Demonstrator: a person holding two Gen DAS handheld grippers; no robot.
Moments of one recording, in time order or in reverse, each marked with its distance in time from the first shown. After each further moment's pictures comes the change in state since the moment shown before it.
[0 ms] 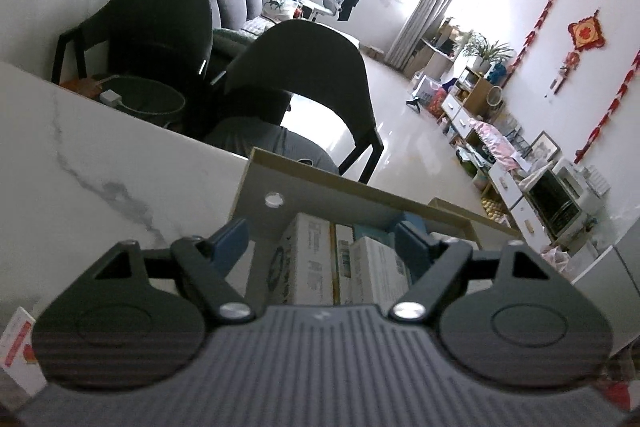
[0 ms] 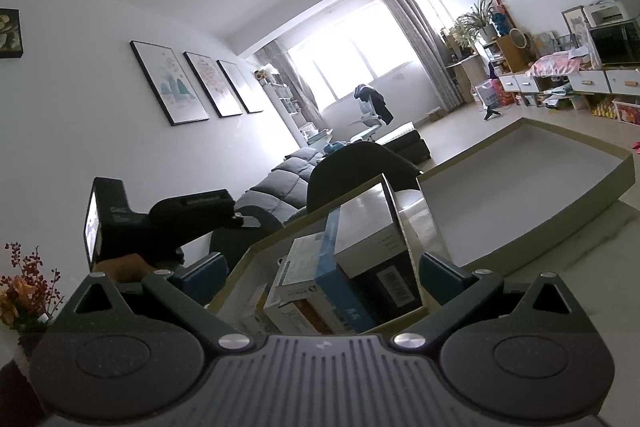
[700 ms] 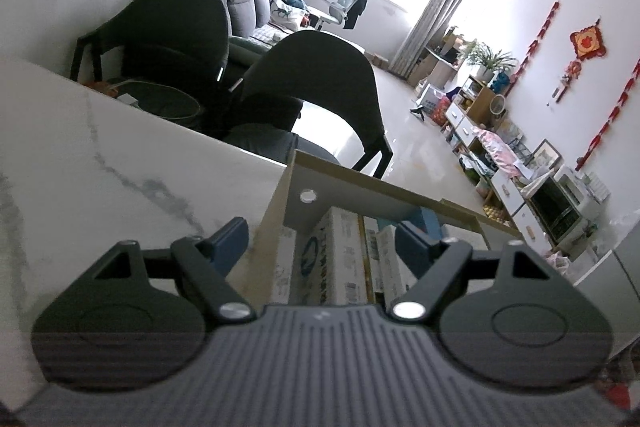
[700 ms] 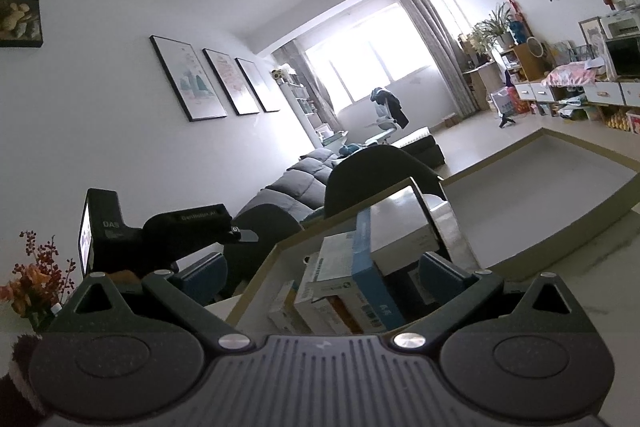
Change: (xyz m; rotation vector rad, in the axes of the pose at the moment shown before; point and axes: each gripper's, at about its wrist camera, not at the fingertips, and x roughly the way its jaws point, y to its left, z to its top) left arm -0.029 0.026 -0.005 -0.011 -0.020 0.010; right arm -0.012 0.029 -0.001 -0.042 -0.005 0.040
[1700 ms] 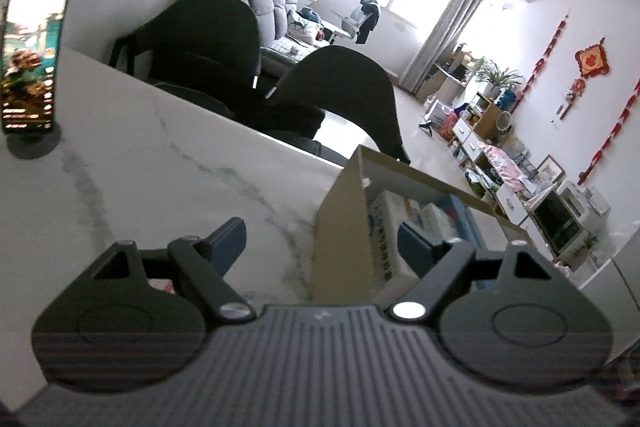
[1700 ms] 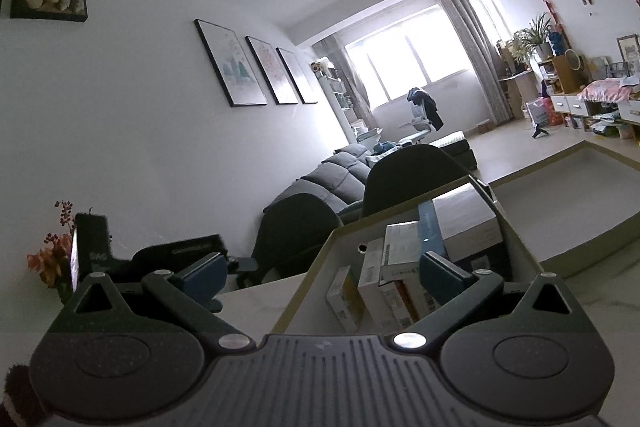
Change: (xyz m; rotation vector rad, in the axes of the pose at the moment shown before) left arm -0.062 0.062 -0.025 -0.034 -0.040 0.017; right arm -0.017 0.054 -0.011 -0.077 0.022 0.087
